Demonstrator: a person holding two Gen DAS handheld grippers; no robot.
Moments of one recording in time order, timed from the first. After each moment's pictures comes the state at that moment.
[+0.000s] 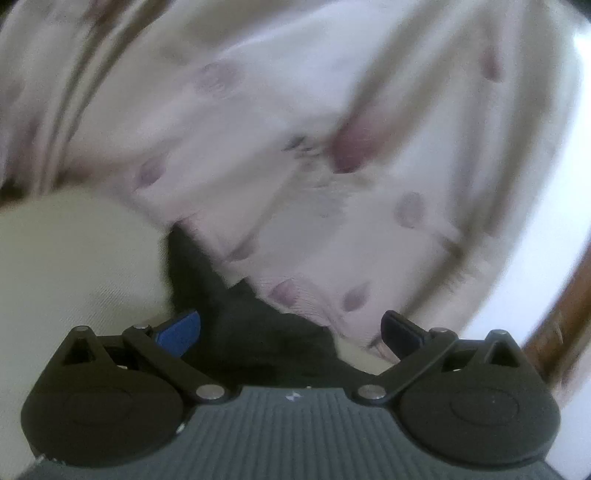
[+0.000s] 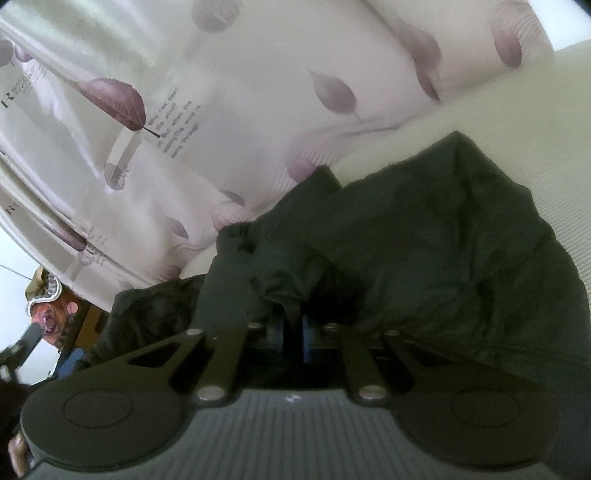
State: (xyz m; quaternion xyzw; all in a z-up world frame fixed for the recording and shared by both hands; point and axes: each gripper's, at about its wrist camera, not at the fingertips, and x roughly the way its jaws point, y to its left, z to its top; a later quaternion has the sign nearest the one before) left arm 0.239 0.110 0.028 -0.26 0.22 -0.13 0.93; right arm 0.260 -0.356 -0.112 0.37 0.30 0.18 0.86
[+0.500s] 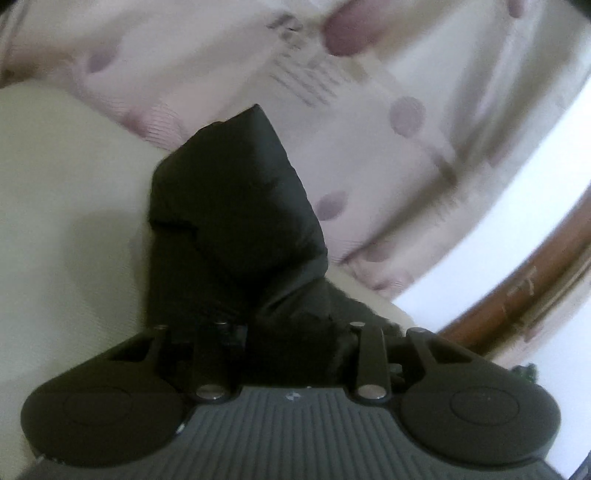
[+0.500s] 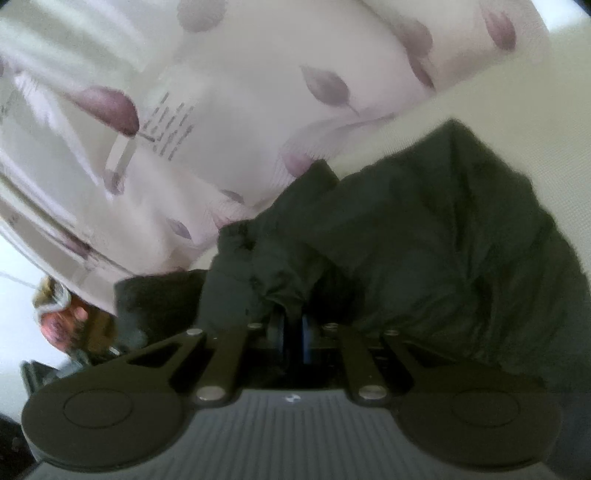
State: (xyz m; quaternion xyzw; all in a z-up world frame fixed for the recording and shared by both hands) left arm 0.307 0.049 -0.006 -0.26 0.34 -0.24 0.87; right arm 0.268 -0.365 -0.118 0.41 0.30 0.20 0.84
